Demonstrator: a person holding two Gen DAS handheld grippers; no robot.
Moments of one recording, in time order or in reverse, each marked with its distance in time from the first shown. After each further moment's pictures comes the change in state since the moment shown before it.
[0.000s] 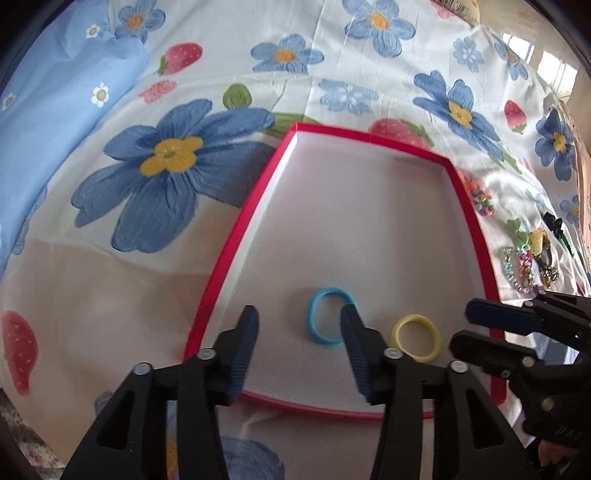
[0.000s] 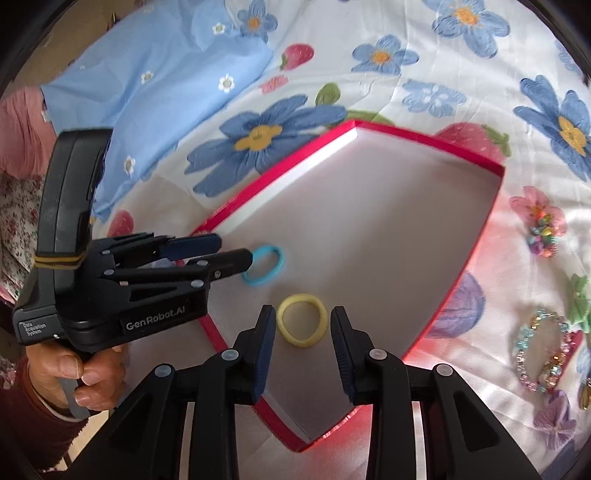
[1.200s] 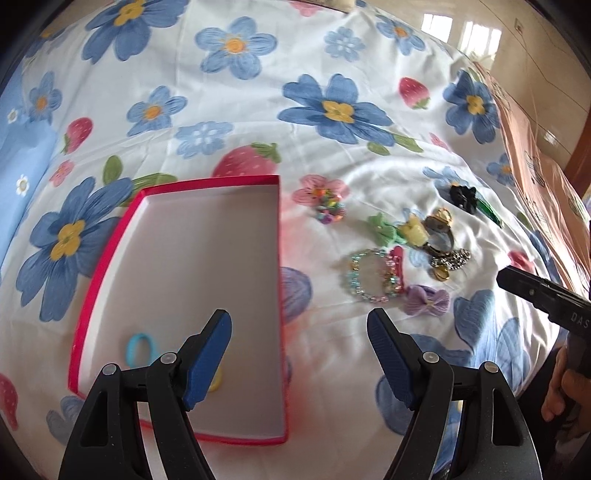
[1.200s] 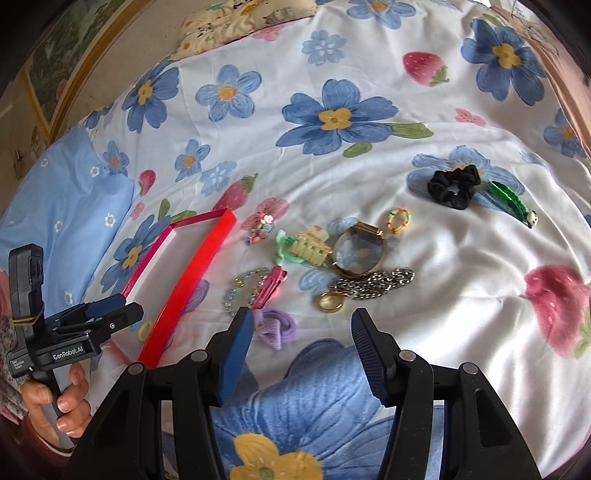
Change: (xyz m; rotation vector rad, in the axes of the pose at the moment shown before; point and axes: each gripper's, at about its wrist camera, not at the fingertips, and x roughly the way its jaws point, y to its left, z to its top) left arm -0.043 -0.136 0.006 0.234 -0.046 -0.172; right arm -0.169 -0.168 -0.110 0.448 -0.294 -0.265
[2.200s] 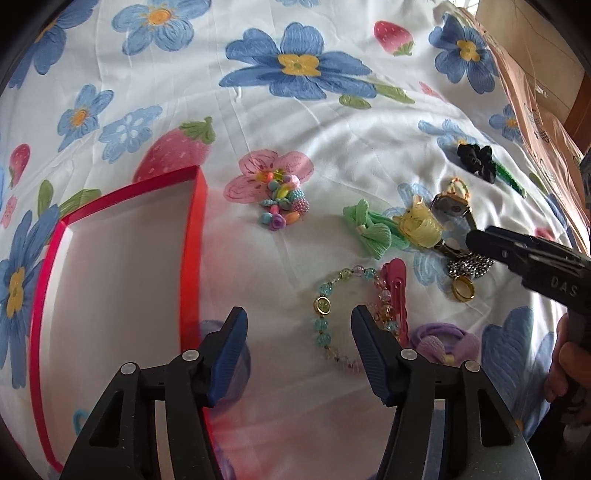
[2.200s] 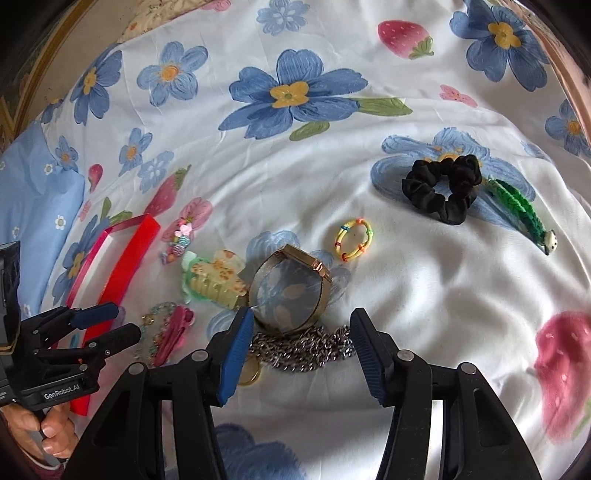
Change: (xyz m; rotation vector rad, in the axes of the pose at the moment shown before) left arm 0.135 -0.049 0.052 0.111 0.147 -0.001; right arm 0.081 -0.051 0.036 0.013 0.089 -0.120
